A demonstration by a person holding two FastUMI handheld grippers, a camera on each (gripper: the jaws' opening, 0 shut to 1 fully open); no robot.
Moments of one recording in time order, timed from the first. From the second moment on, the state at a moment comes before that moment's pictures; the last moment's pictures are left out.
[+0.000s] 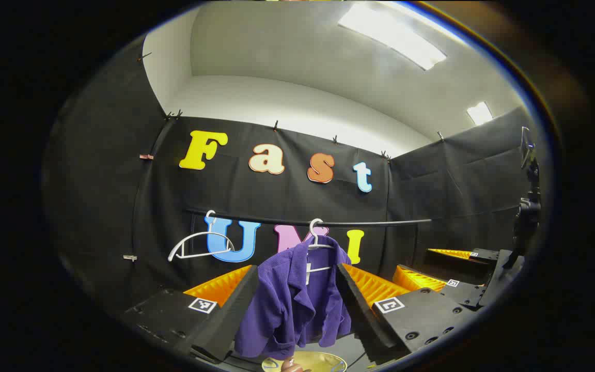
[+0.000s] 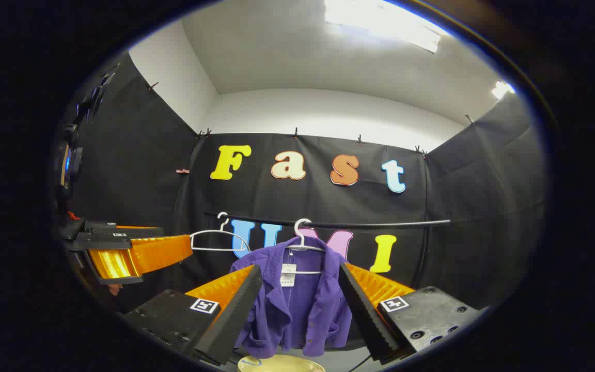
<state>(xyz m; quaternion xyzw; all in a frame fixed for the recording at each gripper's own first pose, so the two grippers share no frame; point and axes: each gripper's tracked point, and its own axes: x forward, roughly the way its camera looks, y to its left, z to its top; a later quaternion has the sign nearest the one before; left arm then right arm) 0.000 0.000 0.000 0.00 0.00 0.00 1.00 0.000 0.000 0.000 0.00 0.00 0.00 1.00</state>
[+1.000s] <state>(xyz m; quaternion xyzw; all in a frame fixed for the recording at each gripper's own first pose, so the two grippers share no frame) -0.013 -0.009 0.007 0.01 -0.01 0.00 1.00 -0.001 0.018 0.017 0.00 -0.03 0.04 1.00</state>
